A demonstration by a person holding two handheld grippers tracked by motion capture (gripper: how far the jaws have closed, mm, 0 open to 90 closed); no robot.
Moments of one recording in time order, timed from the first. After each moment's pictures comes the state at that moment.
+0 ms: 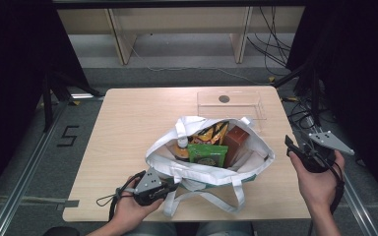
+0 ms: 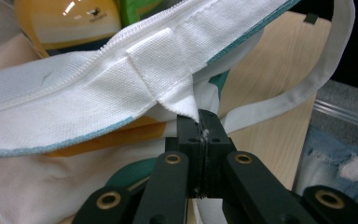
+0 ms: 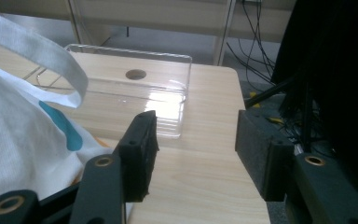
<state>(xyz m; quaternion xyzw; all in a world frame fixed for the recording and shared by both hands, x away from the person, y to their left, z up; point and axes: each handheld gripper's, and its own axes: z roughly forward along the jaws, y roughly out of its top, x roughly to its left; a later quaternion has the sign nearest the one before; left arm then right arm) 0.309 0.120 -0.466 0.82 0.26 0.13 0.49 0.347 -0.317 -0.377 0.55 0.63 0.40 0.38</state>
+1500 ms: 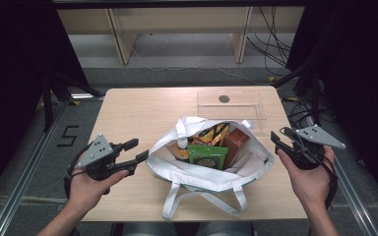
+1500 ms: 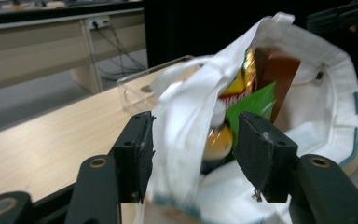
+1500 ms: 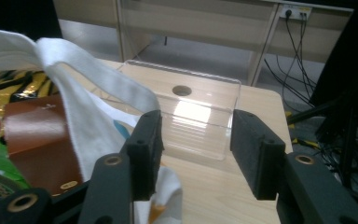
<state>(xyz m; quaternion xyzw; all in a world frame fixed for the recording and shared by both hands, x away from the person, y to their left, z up) 0.333 0.193 -0.363 0.73 0.29 0.22 0.58 0.341 -0.281 -0.352 0.50 0.66 0.43 0.35</state>
